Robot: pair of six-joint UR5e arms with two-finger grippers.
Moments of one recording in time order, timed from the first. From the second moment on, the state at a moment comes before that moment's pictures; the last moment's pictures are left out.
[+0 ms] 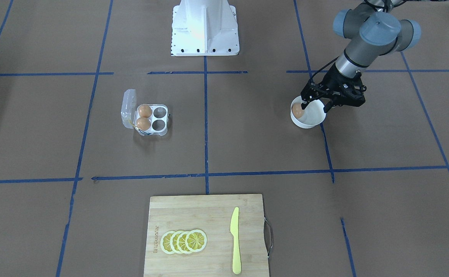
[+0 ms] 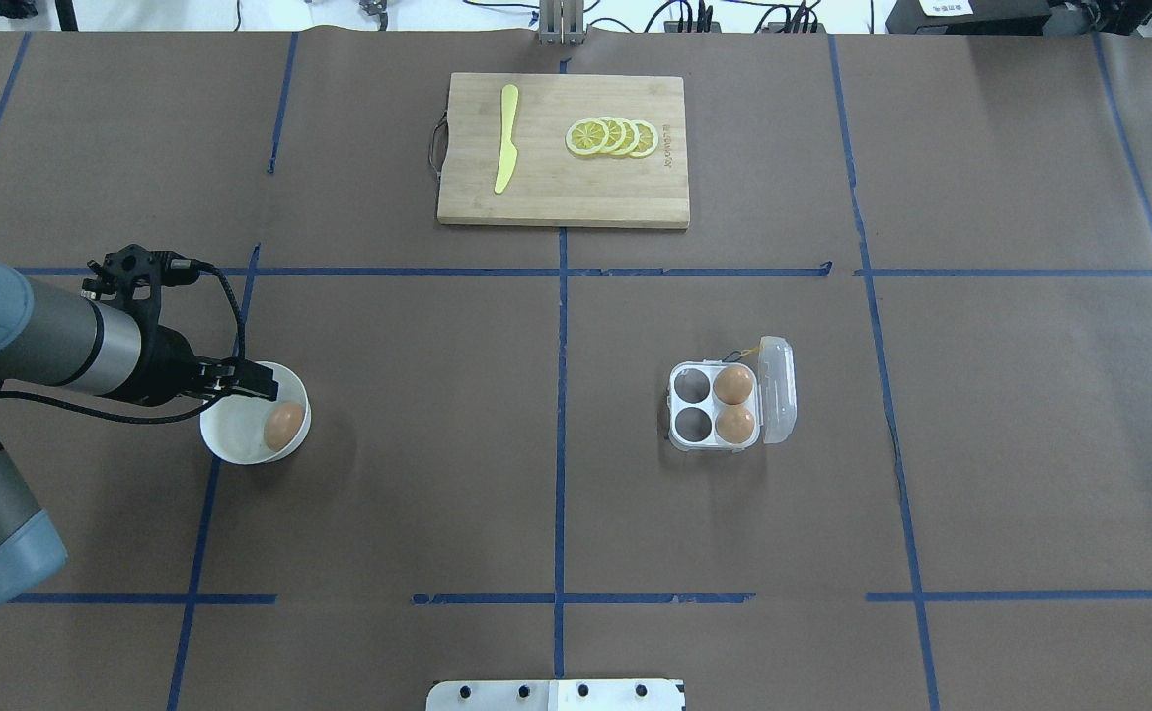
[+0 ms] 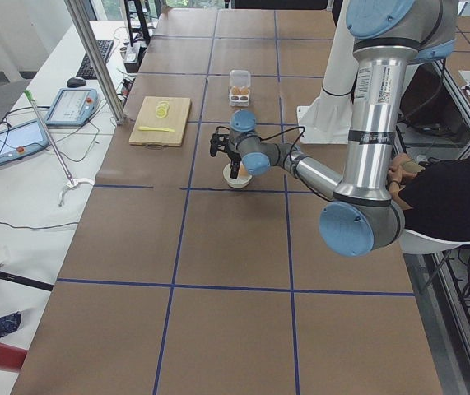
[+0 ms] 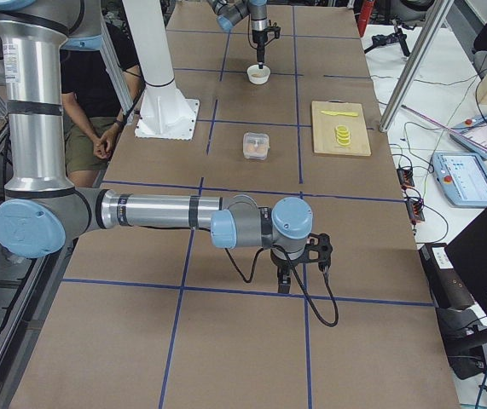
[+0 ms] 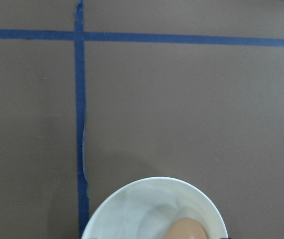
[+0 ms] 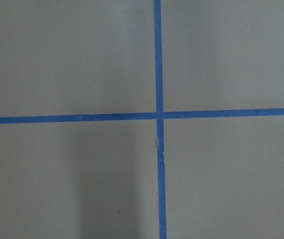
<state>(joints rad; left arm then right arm) -0.68 -1.66 -1.86 -2.14 -2.01 -1.11 1.56 -1.58 1.60 -1.49 2.40 0.12</state>
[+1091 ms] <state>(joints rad) -0.61 -1.70 -1.79 -2.14 -1.96 -1.11 1.56 -1.59 1.59 -1.49 2.40 0.12</state>
